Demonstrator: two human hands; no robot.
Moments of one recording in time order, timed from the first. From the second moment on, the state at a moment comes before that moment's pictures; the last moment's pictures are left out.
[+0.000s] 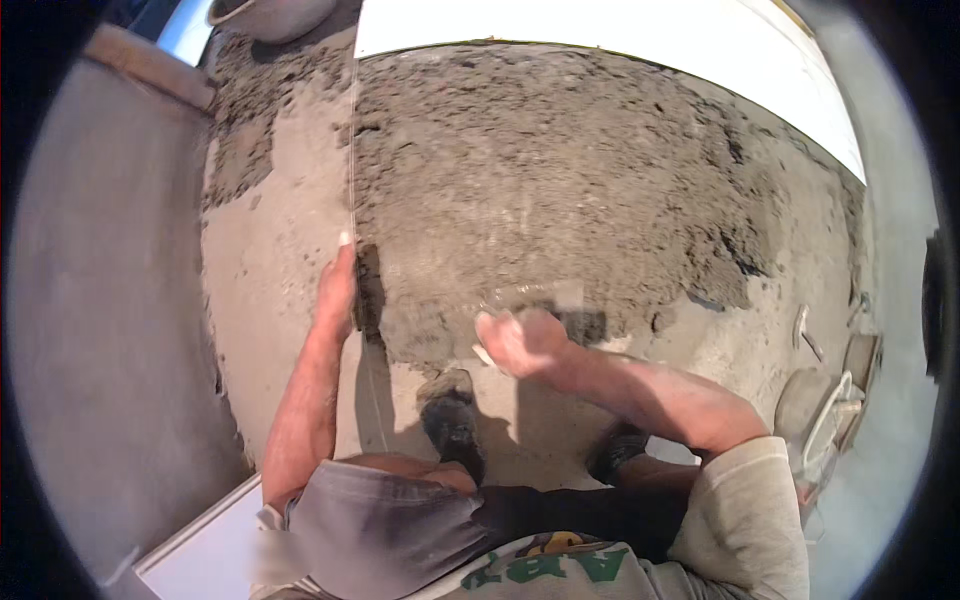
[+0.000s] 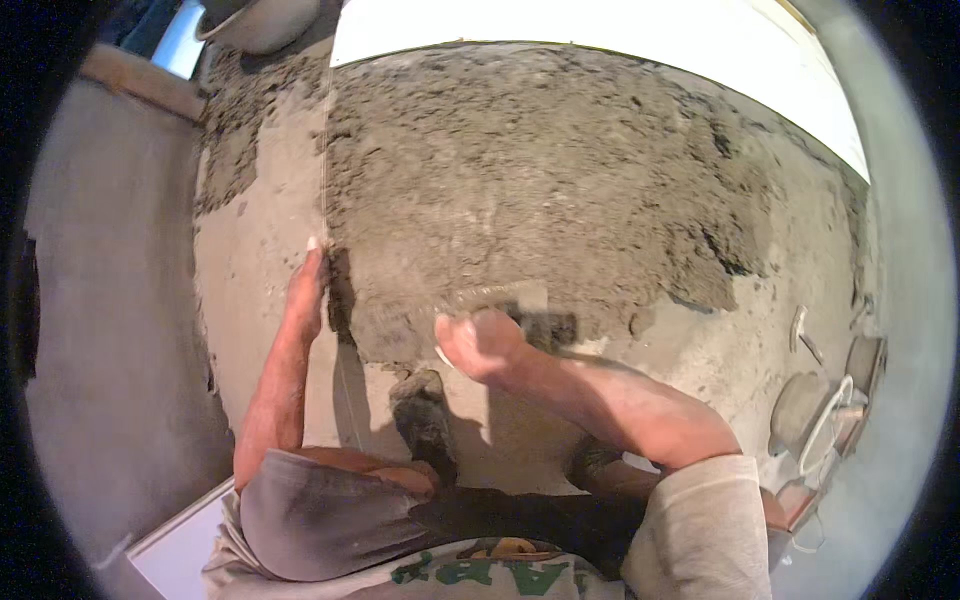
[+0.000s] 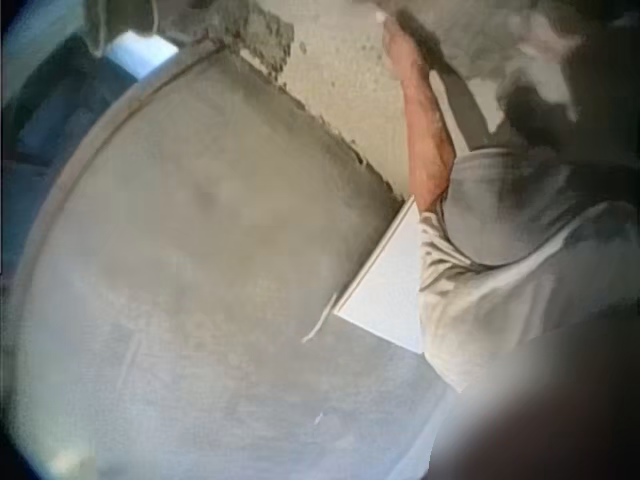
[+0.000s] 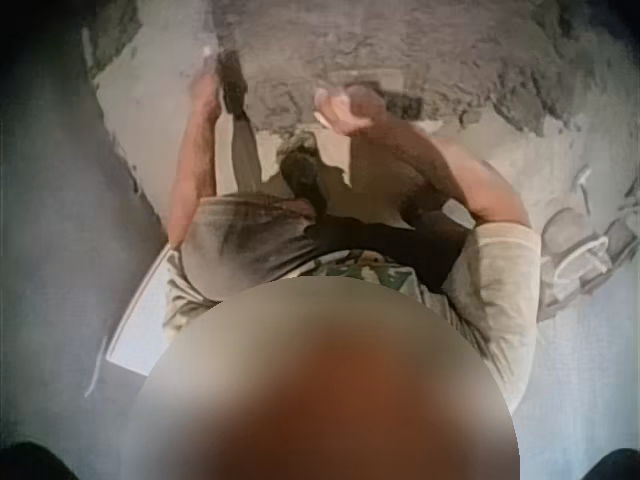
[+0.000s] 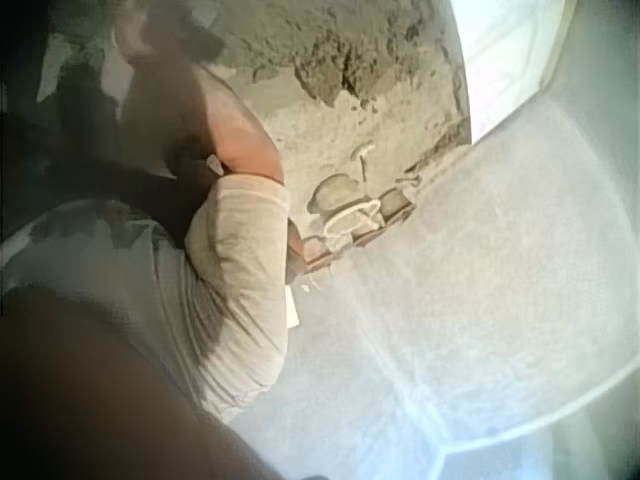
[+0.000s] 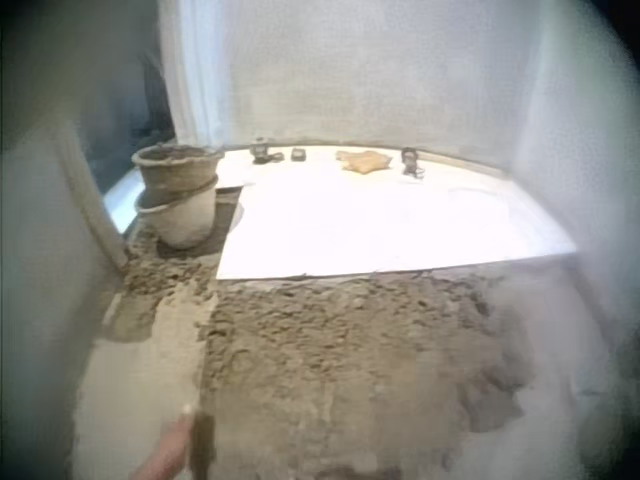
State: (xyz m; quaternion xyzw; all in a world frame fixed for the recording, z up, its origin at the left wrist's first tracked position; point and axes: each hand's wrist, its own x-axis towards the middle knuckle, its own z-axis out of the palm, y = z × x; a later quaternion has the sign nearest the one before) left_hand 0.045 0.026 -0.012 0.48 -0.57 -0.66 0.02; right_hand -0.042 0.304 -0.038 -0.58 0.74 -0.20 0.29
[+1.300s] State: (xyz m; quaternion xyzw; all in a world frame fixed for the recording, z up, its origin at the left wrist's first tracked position) left_hand 0.043 -0.007 -0.038 0.45 -0.70 -0.55 -0.01; right_hand -0.203 0.470 0.019 0.07 0.93 -0.28 0.21
